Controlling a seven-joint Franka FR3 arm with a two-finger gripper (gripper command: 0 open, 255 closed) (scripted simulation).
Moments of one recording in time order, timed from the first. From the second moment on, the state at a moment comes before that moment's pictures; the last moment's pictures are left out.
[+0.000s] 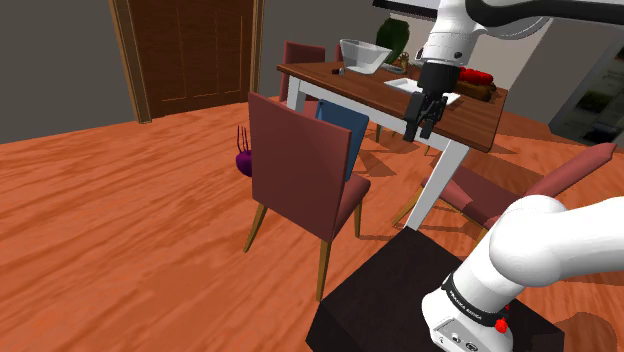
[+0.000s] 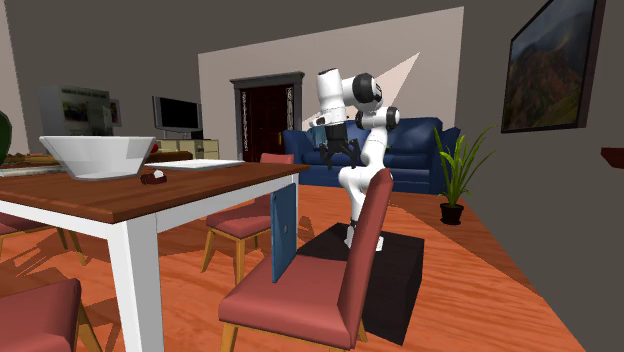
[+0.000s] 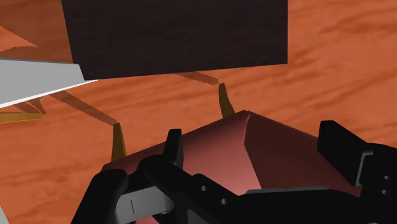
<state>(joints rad) -0.02 -0.76 -0.03 -2.38 0.09 1.48 -0.03</state>
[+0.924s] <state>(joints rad) 0.01 -0.36 -0.12 -2.13 0.03 1.72 -0.29</state>
